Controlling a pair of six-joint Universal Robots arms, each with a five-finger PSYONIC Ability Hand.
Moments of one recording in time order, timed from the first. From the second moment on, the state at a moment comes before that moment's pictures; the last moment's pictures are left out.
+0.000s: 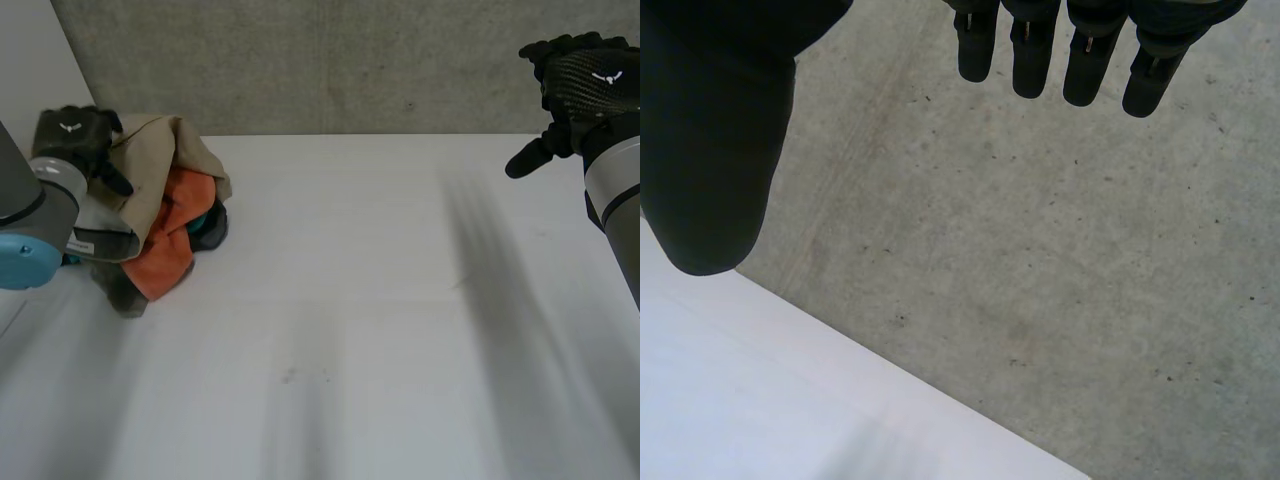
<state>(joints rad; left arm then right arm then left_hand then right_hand) 4.59 -2.14 -1.18 3.29 -1.56 3.42 1.90 -1.45 1.47 -0.13 1.64 2.97 0.45 0.42 0.42 0.42 0.25 0.23 0.21 0.21 0.21 0.05</state>
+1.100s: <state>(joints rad) 4.35 -2.01 -1.16 3.34 -1.66 3.34 1.82 -1.47 1.43 -0.13 1.60 2.94 0.22 0.24 0.25 0.24 0.06 0.23 0.21 0.21 0.21 0.05</state>
